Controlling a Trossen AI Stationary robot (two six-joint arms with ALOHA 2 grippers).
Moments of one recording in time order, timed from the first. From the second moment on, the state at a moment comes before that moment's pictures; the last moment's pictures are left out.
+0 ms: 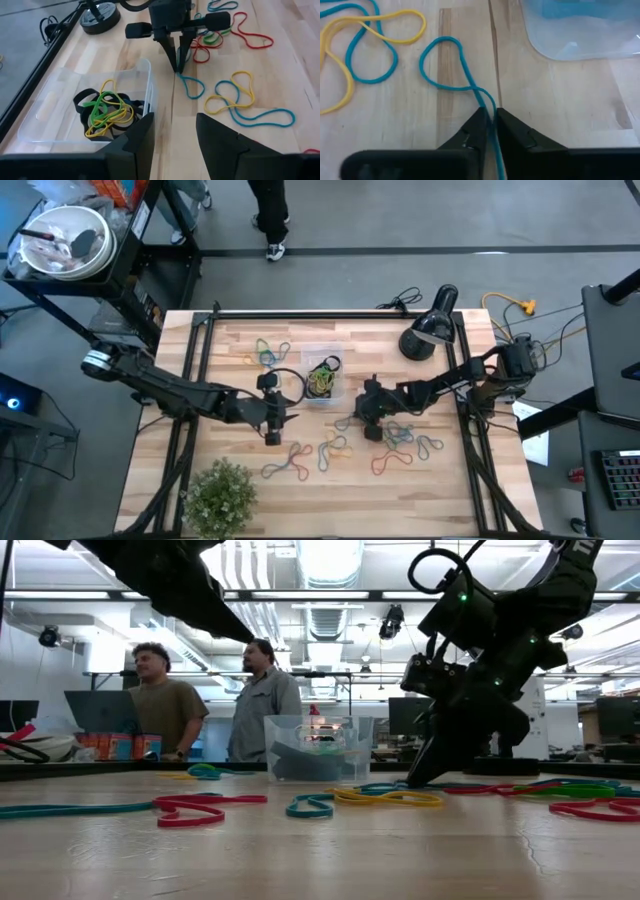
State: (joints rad) left arm -0.29 1.23 0.76 -0.14 -0.45 -0.08; right arm 0.05 1.71 0.60 0.19 0.04 0.12
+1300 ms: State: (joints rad) left arm -0.30 1.16 0.71 -0.21 -0.51 -0.13; right arm 0.05 1.27 0.70 0.24 0.33 -0.35
